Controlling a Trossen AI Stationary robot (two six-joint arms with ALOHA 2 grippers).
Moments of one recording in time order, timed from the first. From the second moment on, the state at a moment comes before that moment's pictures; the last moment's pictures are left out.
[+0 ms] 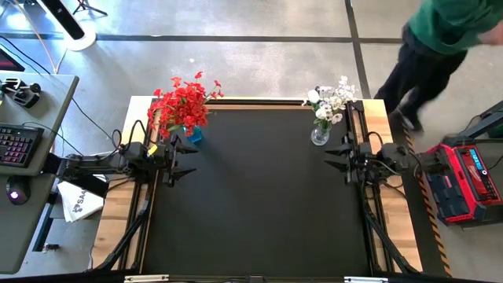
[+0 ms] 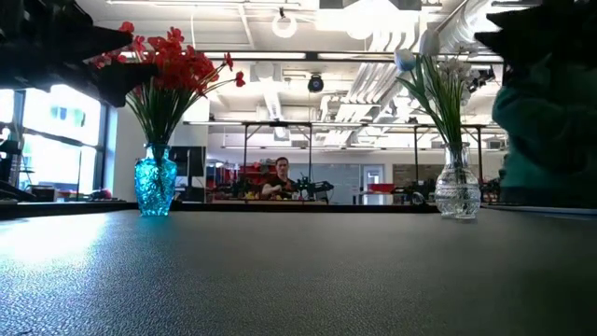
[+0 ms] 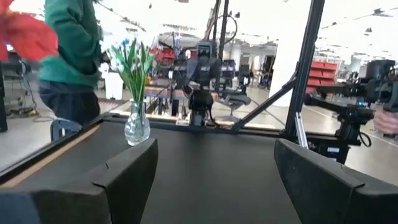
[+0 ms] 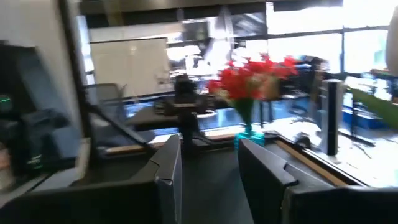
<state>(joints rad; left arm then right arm) 0.03 0.05 0.01 0.15 0.01 -0.08 0.15 0.00 0.13 0.07 0.22 0.03</state>
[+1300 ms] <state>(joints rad) 0.03 0.05 0.01 0.07 0.01 -0.17 -0.10 0.01 0.01 0.02 -0.05 -0.02</state>
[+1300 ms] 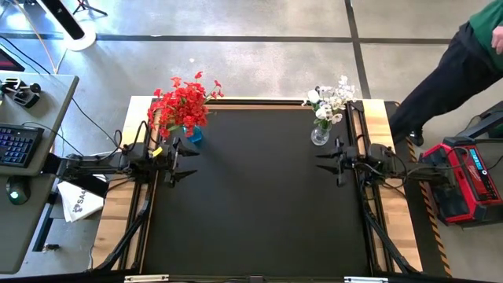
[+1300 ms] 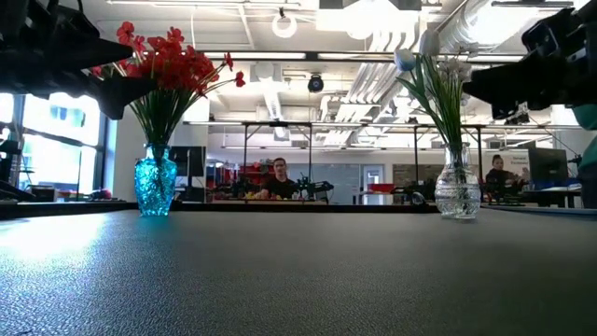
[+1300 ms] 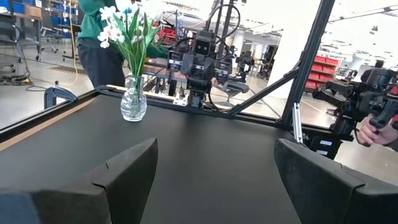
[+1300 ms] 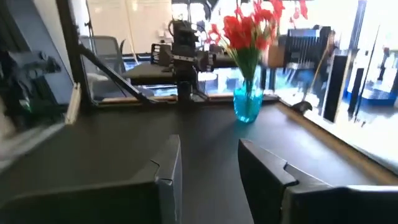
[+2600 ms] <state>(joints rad) 0.03 0.05 0.01 0.08 -0.13 -0.19 -0.09 0.09 0.01 0.01 -0.03 0.43</state>
